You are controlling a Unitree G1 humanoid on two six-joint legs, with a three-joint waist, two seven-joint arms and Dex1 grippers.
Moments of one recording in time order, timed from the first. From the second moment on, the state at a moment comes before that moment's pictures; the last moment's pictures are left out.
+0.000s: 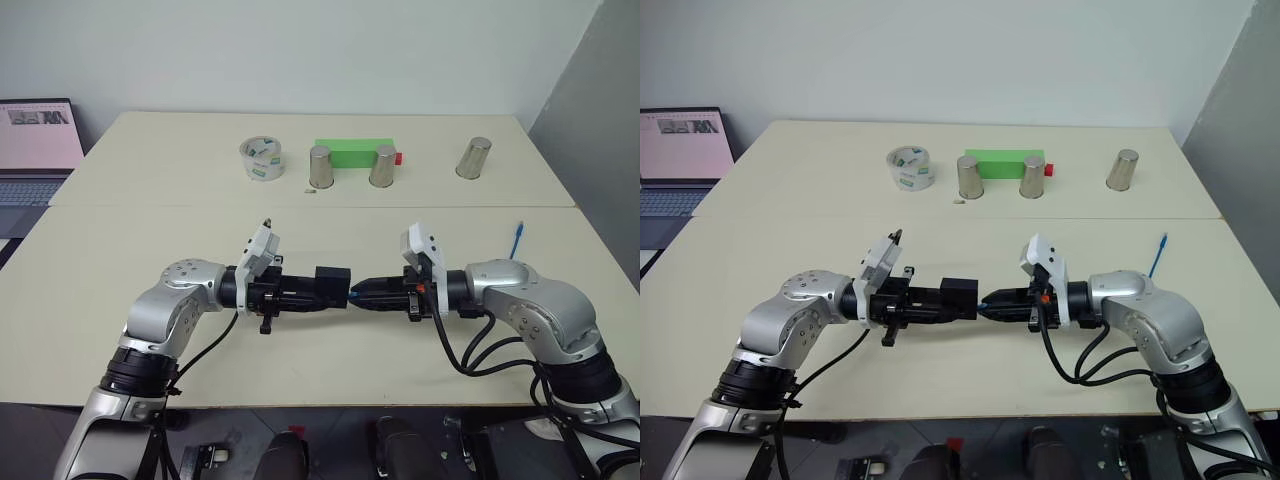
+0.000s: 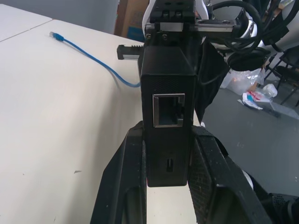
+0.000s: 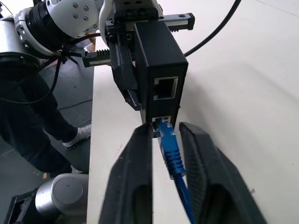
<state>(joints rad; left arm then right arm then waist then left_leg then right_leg) -0.47 0.61 -0.10 0.02 -0.56 0.49 -1.39 -0.52 -0.56 0.20 -0.34 0.60 0.88 0.96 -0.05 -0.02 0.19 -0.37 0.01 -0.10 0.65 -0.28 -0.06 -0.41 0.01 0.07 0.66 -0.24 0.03</state>
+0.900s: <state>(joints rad) -0.46 0.60 -0.12 0.02 -0.54 0.45 -1.39 -0.55 -0.58 0.22 -0.31 0.61 0.90 1.02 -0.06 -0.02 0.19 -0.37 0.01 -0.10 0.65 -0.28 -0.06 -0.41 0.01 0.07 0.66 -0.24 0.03</state>
